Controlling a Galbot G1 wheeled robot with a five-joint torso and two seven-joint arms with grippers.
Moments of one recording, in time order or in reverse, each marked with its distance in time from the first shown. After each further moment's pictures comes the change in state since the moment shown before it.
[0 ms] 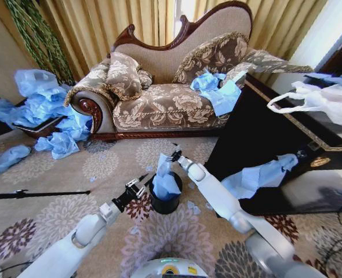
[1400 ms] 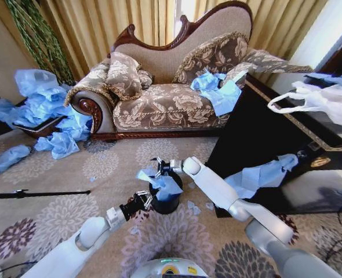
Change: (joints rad) left arm 0.005 -0.004 0.060 -0.030 -0.005 0.043 0.165; right arm 0.174 -0.006 -0.248 0.020 0.087 0.125 -0.798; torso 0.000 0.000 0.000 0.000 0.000
